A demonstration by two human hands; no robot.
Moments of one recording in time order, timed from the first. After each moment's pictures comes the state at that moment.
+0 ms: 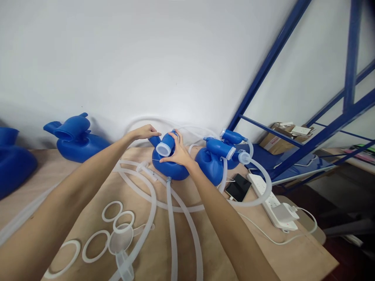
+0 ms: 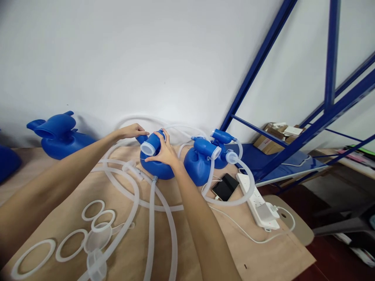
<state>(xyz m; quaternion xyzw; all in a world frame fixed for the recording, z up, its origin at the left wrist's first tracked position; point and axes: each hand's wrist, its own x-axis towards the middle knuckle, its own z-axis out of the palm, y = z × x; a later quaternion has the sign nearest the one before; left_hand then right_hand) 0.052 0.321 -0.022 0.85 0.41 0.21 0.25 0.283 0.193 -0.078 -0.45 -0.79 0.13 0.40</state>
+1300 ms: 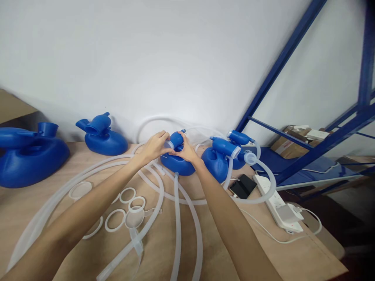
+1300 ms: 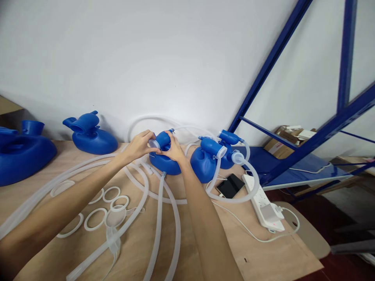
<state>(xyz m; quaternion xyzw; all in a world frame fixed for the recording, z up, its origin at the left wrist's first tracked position) 0.063 0.188 -0.030 0.86 0.37 0.36 0.03 0.281 0.191 -0.078 -0.47 -0.76 0.20 0.40</state>
